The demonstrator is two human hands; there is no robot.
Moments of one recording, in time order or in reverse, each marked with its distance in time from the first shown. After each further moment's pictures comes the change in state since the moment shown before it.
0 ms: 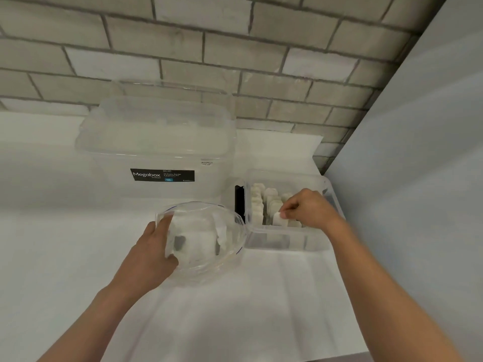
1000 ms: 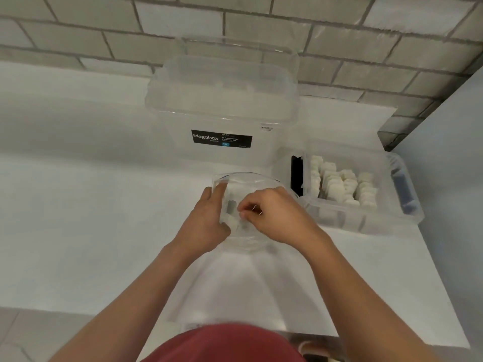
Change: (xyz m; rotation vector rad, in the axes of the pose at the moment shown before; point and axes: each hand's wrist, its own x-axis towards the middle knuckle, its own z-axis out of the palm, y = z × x) left_hand -0.015 -0.003 -0.003 -0.076 0.010 0.042; right_hand -0.068 -0.159 0.100 0.040 -0.116 -0.432
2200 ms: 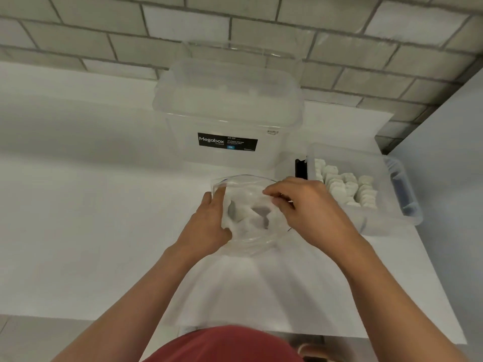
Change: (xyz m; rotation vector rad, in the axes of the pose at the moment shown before) left_hand -0.003 -0.012 -0.007 0.047 -0.049 -0.046; right_hand -0.021 -0.001 -0.029 -0.146 0.297 -0.105
